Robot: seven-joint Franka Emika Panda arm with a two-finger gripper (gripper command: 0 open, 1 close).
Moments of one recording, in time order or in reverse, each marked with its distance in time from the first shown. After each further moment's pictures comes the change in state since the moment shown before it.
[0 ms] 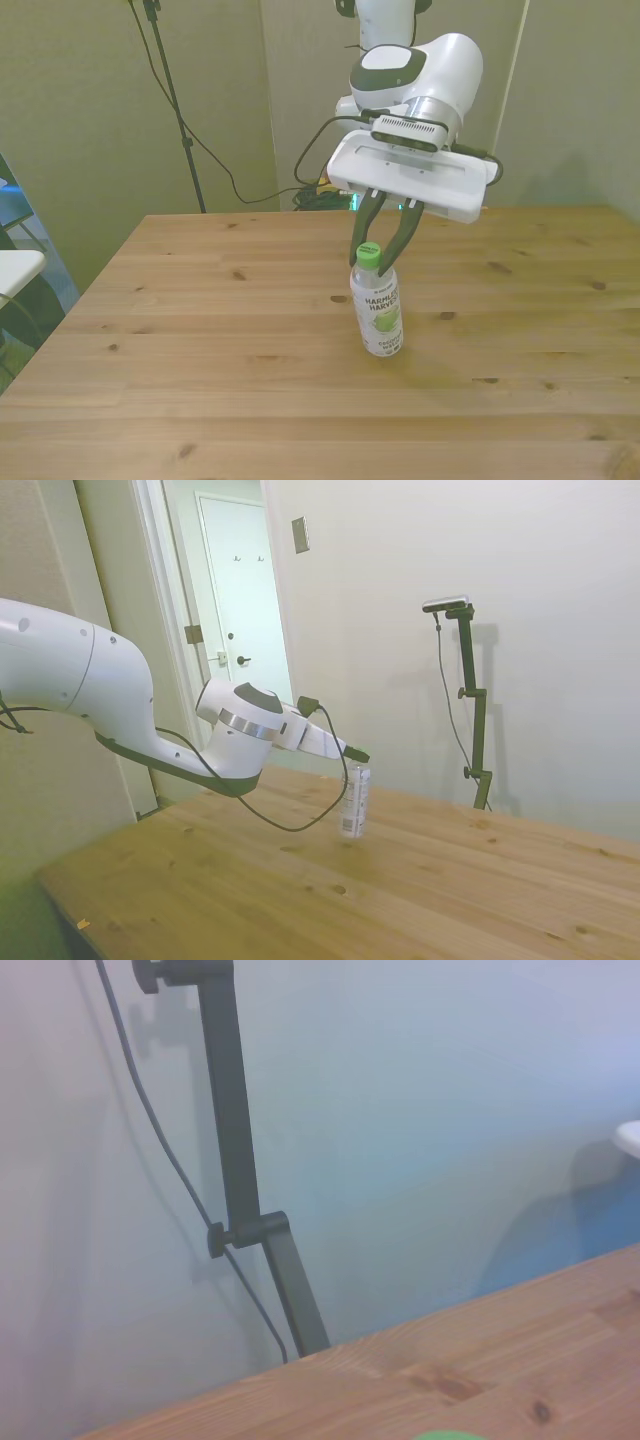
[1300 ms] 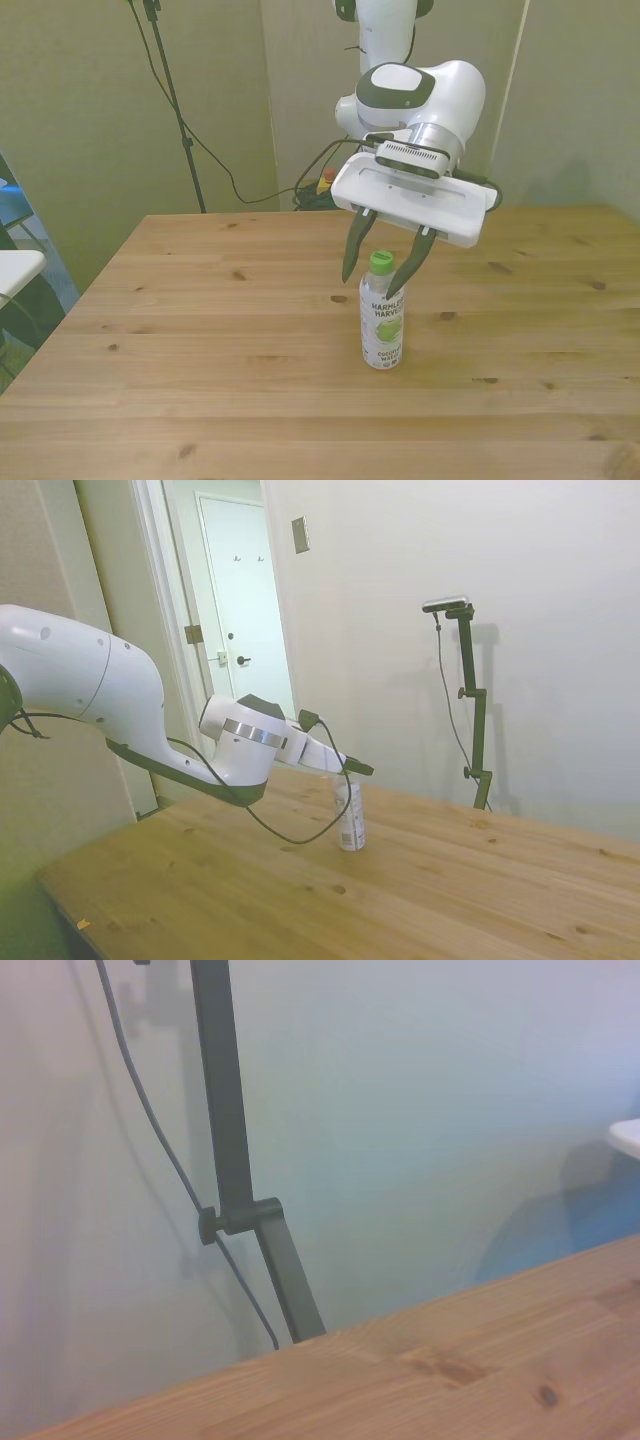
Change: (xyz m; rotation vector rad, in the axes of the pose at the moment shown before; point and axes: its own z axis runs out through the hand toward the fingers) arm -0.019 0.009 0.009 0.003 0.009 0.012
